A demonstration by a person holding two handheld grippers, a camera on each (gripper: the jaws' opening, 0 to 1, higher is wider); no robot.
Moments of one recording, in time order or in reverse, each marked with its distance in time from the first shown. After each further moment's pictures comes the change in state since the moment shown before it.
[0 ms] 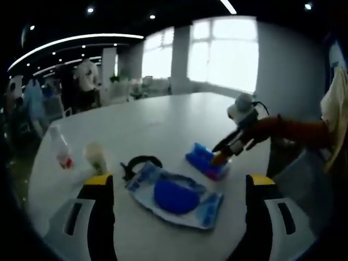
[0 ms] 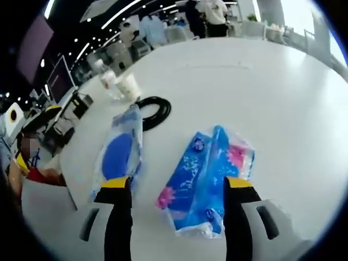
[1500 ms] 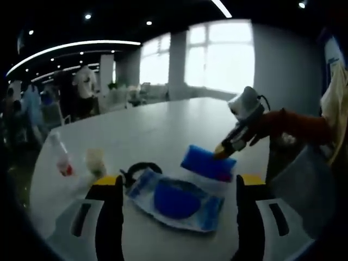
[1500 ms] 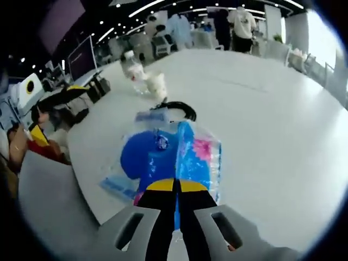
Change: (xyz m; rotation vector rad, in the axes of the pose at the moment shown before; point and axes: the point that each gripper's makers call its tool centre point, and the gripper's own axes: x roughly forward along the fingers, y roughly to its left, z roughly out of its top) left arm -0.003 -0.005 0.010 0.042 -0.046 -0.016; right arm -0.030 0.057 0.014 -0.260 -0.009 0.106
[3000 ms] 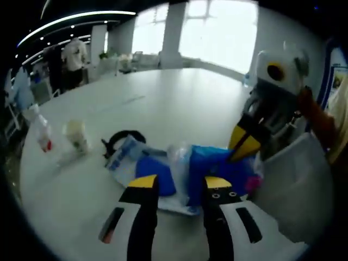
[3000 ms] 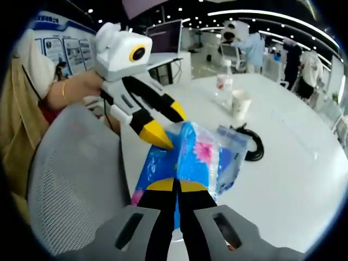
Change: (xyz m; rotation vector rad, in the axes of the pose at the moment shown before) left arm 0.021 -0.023 -0.052 -0.038 0.265 -0.083; right arm -0.016 0.118 0.006 -0.445 -0.012 0.278
